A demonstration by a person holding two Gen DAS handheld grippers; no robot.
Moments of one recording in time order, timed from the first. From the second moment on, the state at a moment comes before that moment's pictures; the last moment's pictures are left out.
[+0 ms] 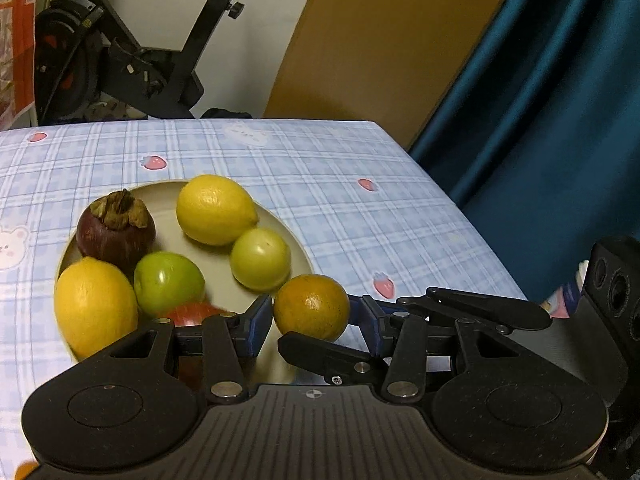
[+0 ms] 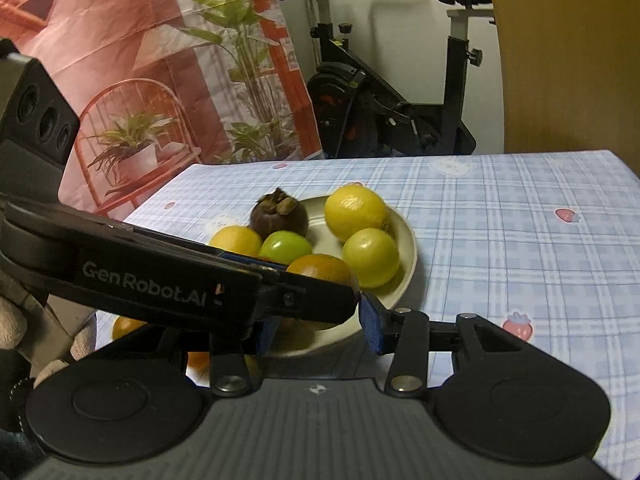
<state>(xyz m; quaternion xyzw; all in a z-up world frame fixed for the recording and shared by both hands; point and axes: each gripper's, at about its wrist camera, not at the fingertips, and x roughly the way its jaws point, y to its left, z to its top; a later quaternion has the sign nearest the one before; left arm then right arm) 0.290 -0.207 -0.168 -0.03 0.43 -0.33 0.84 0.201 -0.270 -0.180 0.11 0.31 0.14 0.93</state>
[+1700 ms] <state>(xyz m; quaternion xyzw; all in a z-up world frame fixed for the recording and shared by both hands) 0.216 -0.067 -0.120 -0.03 0.35 -0.24 0.90 0.145 -0.228 -0.170 0.11 0.31 0.06 0.94</state>
